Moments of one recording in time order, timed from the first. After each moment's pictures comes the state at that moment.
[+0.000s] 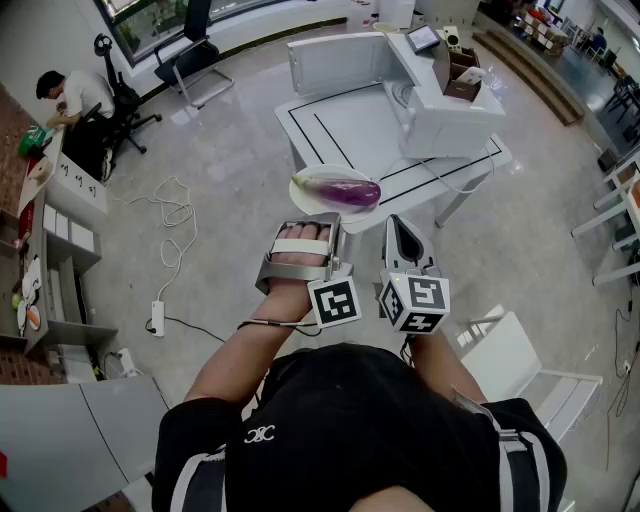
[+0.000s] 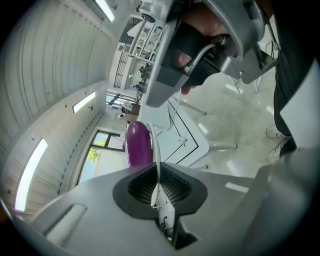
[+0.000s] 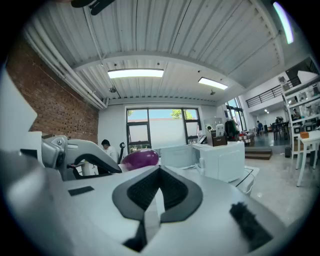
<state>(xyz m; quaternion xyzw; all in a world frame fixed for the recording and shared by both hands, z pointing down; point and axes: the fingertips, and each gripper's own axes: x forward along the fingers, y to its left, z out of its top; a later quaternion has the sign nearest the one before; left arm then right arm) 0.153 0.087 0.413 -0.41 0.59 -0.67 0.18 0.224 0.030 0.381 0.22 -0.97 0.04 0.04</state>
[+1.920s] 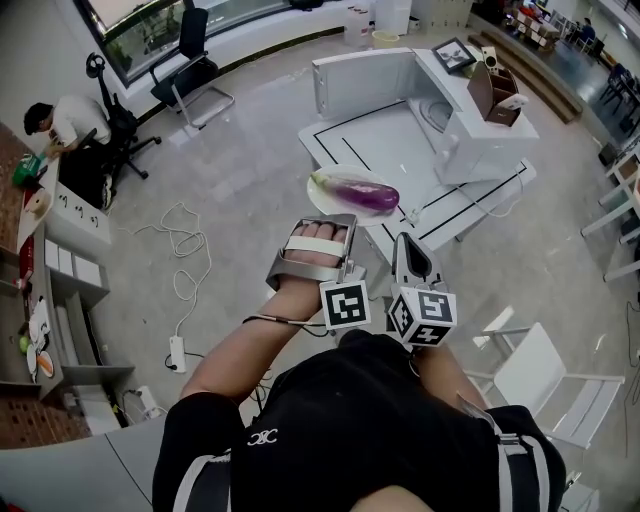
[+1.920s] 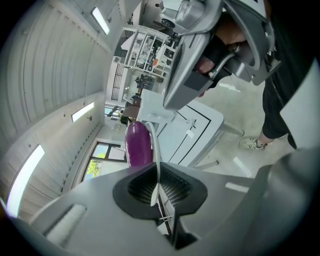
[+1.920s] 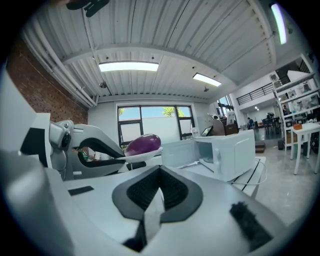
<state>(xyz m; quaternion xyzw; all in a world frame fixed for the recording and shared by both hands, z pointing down) 0.015 0.085 0.416 -0.44 0.55 -0.66 0.25 0.095 0.049 0.421 0.27 -0.96 0.07 0.05</state>
